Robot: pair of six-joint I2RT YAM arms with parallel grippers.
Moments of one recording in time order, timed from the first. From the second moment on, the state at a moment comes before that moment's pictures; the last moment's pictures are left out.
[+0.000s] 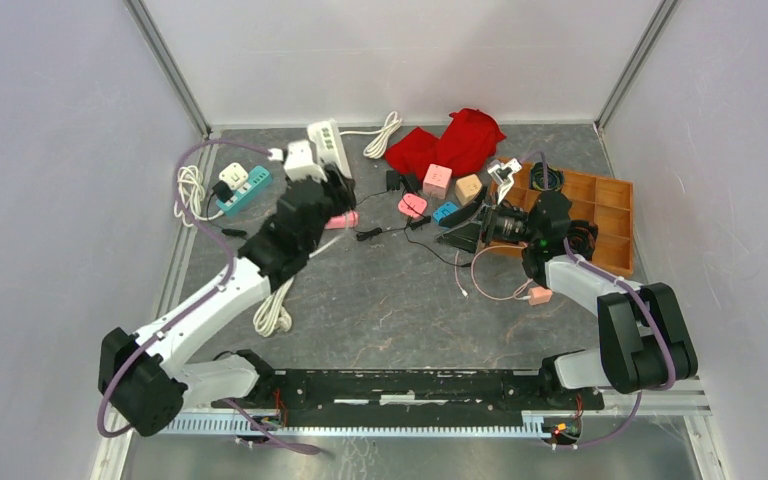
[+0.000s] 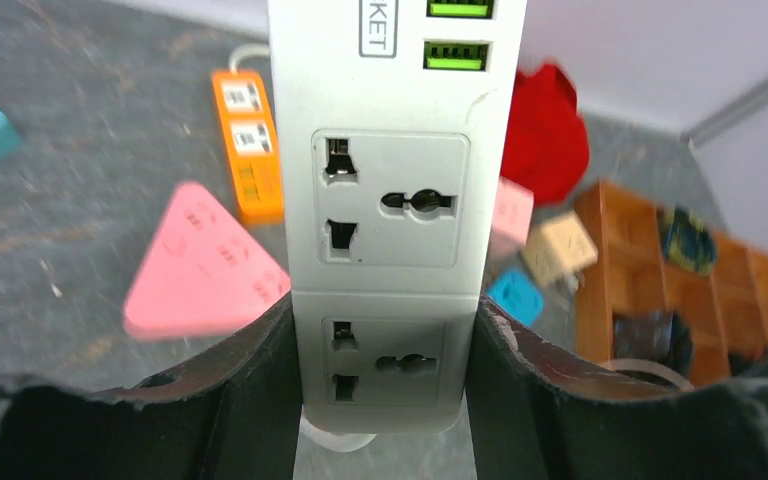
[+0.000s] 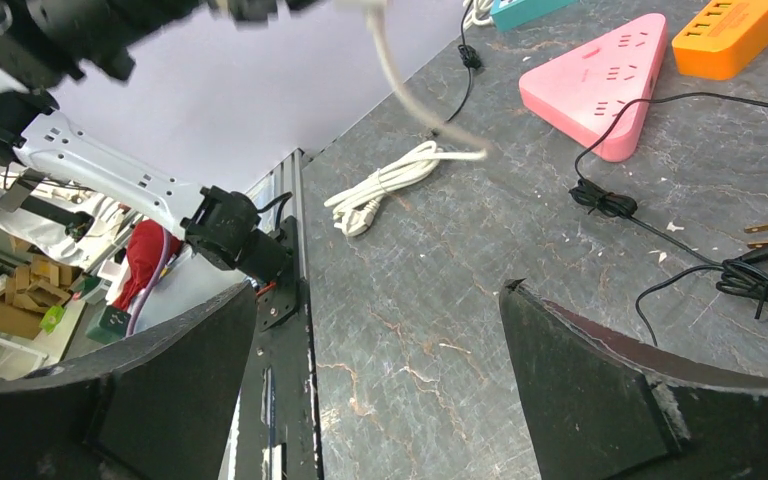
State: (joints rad) left arm -0.68 1.14 0.90 -0.02 -0.50 -0.48; right arm 0.21 1.38 0.59 0.87 -1.11 0.69
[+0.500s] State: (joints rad) left arm -0.29 1.52 1.30 -0.08 -0.35 -0.33; right arm 0.21 1.38 0.59 0.84 -1.11 0.65
